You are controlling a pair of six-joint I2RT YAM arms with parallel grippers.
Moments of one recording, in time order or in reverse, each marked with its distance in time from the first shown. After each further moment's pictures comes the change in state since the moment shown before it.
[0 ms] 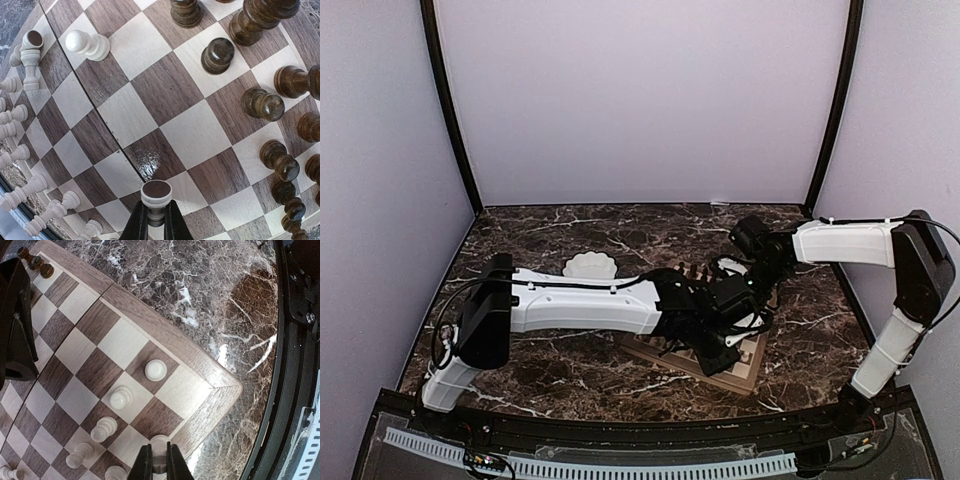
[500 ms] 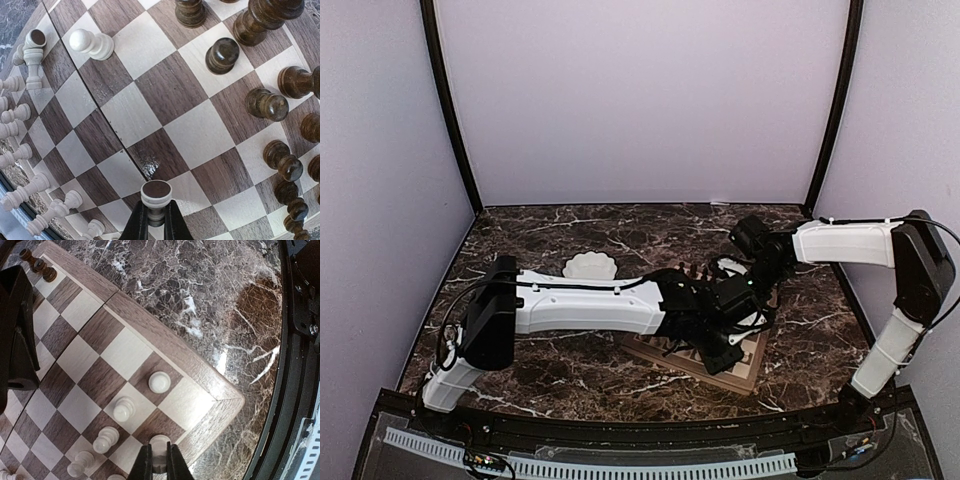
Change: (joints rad) left arm 0.000 0.027 0.034 0.008 -0.006 -0.023; right arm 0.000 0.000 0.000 0.000 -0.011 0.000
